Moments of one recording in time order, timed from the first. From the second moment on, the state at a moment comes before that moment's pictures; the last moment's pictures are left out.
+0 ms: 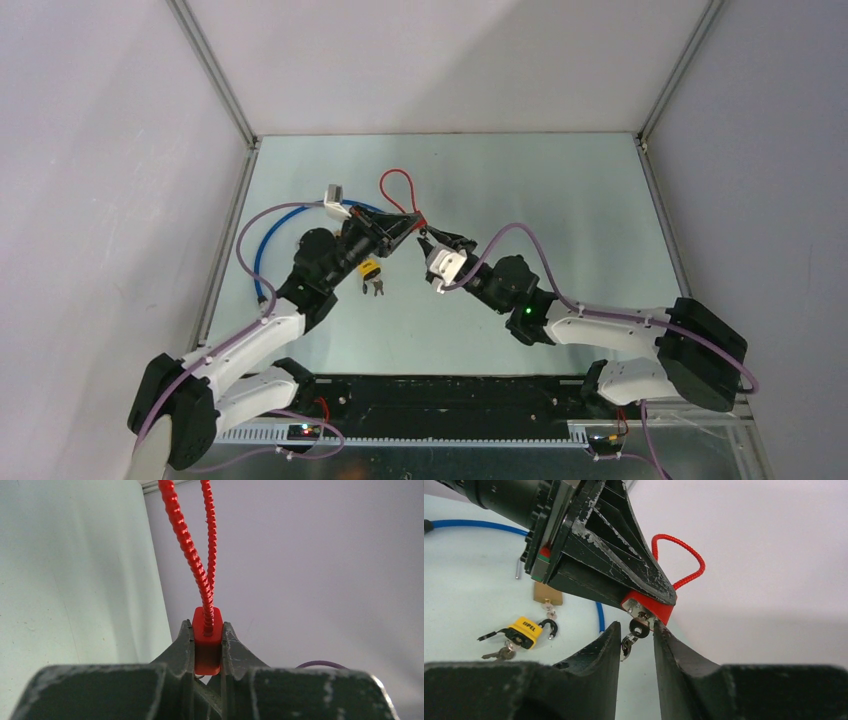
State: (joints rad) left arm -0.56 1.02 0.54 0.54 0.18 -1.34; right arm 1.05 1.29 0.65 0.82 0.10 -0.64
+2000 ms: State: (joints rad) left arm -0.62 0.86 0.41 0.64 0.11 -1.19; right arm 0.57 1.19 0.65 0.60 -0.35 0.89
